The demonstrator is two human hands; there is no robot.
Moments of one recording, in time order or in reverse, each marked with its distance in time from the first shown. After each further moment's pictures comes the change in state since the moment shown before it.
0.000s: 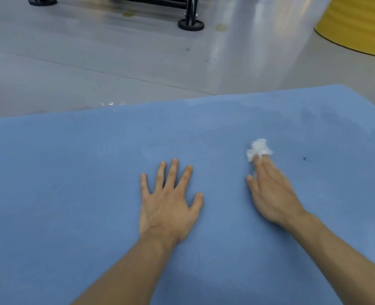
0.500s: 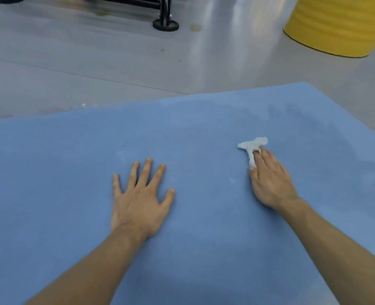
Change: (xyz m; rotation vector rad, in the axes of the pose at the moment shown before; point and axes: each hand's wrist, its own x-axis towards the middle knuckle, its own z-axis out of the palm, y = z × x) left_hand -0.002 0.000 0.000 0.009 -0.007 -0.002; right_hand -0.009 0.066 -0.024 -0.106 -0.027 0.209
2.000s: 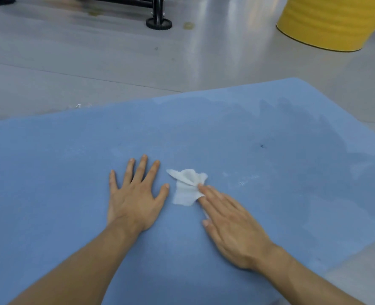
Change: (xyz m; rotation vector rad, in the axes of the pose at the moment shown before) left_hand 0.000 -0.002 0.000 0.007 0.003 0.012; right_hand -0.115 -0.066 0.007 0.009 -0.052 -0.573
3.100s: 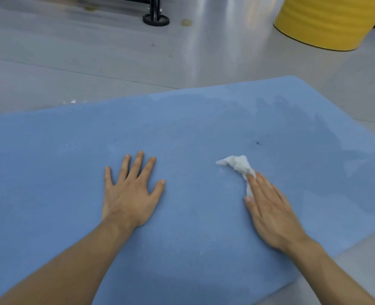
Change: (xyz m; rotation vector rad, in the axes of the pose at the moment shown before) left_hand 0.000 0.000 -0.001 -0.004 -0.001 -0.003; right_hand -0.034 0.073 -0.006 0.015 -0.008 0.463
